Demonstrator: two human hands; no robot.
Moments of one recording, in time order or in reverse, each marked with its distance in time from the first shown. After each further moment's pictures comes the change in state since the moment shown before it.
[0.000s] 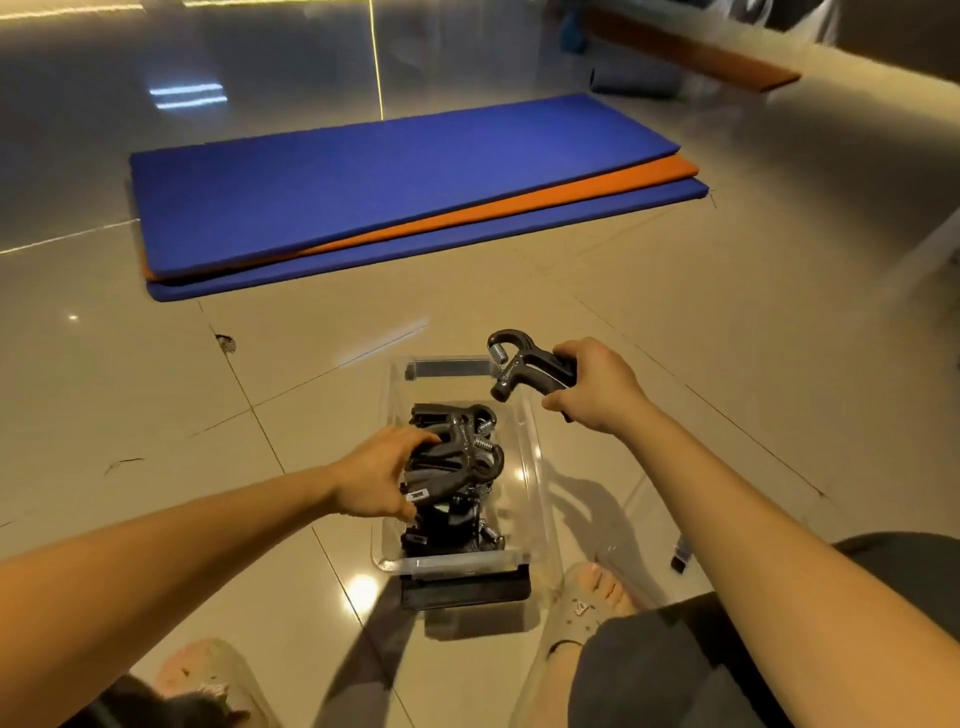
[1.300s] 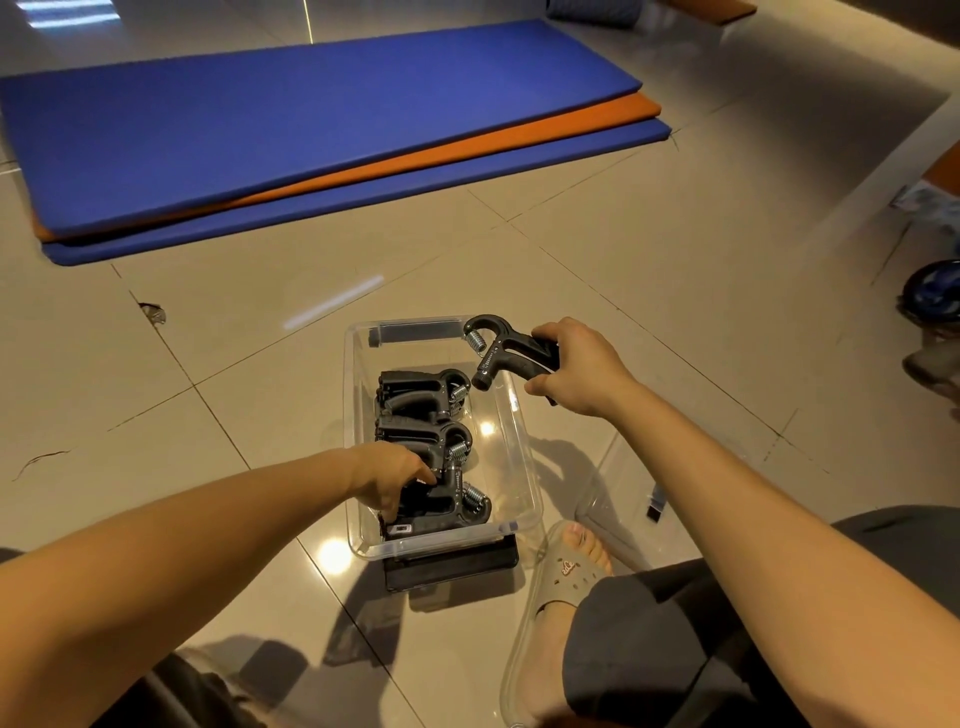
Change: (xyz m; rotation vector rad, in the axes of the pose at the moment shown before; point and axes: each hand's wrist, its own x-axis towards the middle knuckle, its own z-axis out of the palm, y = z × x) left_hand 0.075 -0.028 0.062 0.499 -0.508 0.084; right_hand 0.006 0.020 0.028 -0.064 -0.009 0.000
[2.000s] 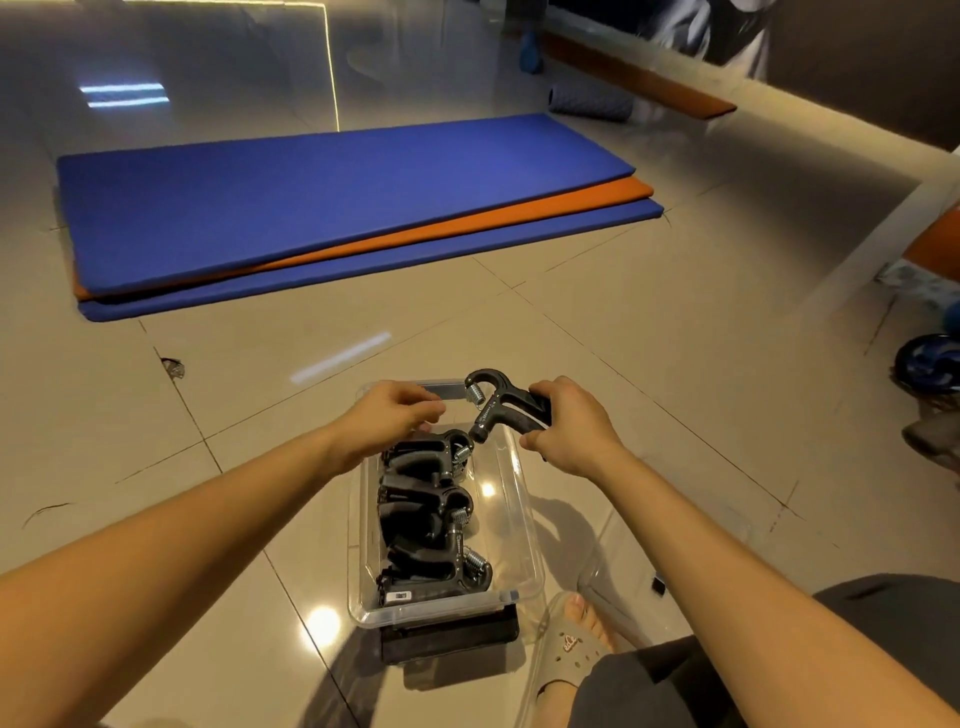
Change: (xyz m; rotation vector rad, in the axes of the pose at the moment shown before) left_hand -0.065 -0.008 -0.105 -1.191 0.711 -0.033; right_hand 0.005 -0.010 0.002 -0.011 0.060 0.000
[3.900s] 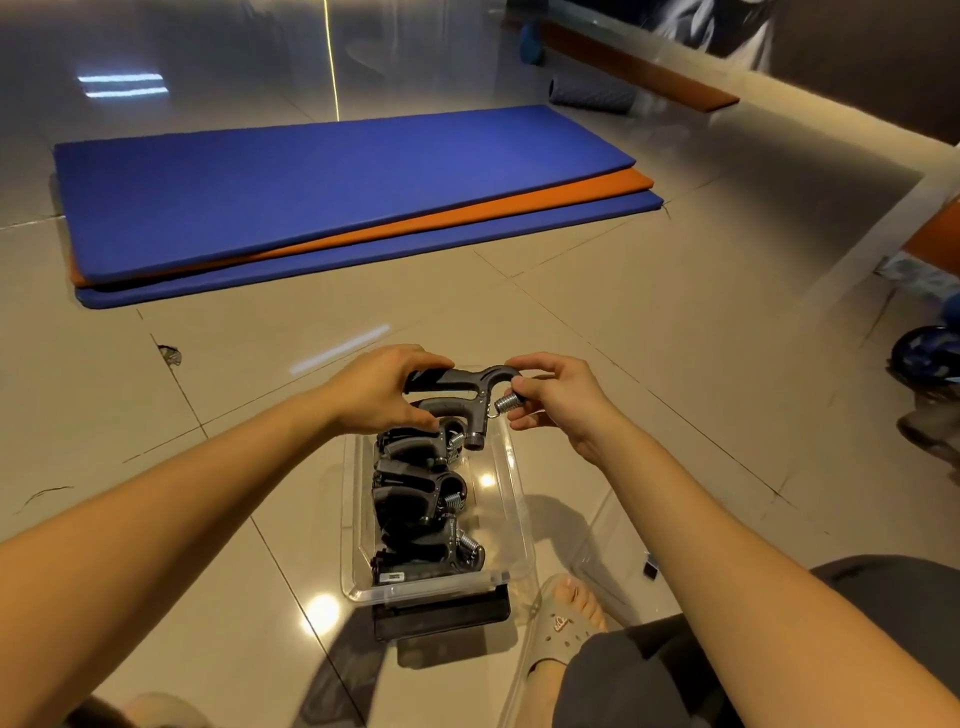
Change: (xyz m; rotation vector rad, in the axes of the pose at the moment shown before) left_hand 0.000 0.019 -0.011 0.735 0.010 0.401; right_hand -0.011 -0.018 -0.020 0.957 -0.126 0.246
